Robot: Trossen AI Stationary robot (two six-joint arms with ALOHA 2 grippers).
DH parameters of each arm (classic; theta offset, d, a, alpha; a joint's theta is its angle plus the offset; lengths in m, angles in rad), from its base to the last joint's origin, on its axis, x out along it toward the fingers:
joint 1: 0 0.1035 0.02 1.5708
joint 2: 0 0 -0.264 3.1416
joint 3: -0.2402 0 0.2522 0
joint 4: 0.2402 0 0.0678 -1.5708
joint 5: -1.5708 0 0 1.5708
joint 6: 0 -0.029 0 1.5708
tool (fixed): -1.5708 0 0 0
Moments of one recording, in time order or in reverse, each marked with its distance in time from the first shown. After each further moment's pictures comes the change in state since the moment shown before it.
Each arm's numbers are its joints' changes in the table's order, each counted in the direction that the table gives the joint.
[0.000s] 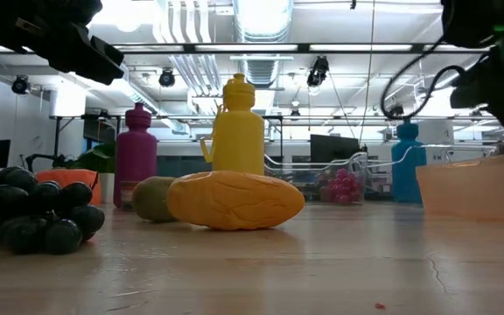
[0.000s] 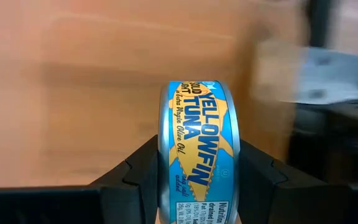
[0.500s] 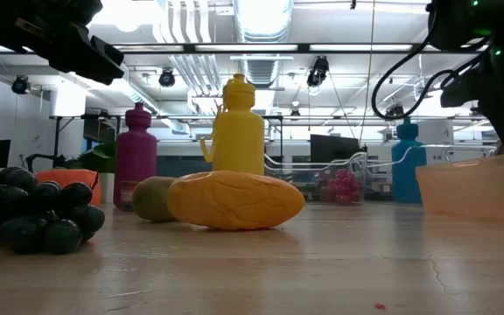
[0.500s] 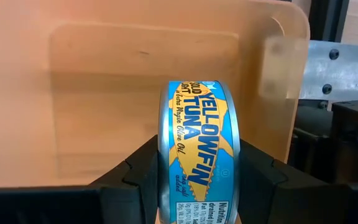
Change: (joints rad) left arm 0.000 0.000 0.000 -0.001 0.000 0.000; right arm -0.122 0.035 0.004 -0.005 -0.040 0.069
